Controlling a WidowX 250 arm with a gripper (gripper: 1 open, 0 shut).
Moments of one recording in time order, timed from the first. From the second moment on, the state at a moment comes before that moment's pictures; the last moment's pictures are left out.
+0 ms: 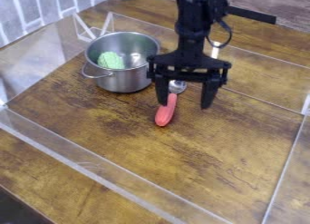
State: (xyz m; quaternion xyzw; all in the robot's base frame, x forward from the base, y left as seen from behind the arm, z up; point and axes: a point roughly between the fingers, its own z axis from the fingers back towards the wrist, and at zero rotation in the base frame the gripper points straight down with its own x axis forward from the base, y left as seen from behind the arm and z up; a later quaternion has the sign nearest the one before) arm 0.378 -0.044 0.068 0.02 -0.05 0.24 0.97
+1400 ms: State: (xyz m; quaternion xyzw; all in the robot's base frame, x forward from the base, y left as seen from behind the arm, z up) arm 0.362 -0.033 0.030 0.05 -0.02 0.33 0.94
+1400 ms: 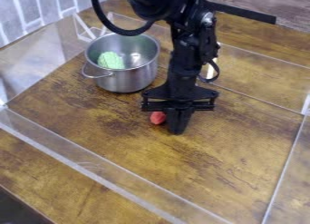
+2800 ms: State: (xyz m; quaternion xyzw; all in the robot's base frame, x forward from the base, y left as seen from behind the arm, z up) arm 0.373 -0.014 0.043 0.02 -0.05 0.30 0.95
